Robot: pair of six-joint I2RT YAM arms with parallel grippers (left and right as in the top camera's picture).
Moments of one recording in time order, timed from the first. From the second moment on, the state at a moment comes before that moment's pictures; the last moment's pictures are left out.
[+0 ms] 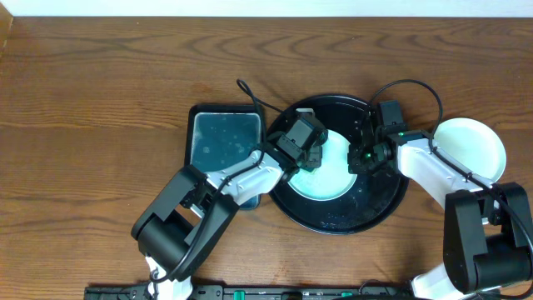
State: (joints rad) left arm -0.72 1.93 1.07 -0.07 0.00 -0.64; right arm 0.20 1.73 0.92 -0.51 -0.18 0.22
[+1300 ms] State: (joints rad) left arm -0.64 1.93 1.08 -0.10 0.09 -0.59; right arm 0.20 1.73 0.92 -0.51 -0.18 0.22
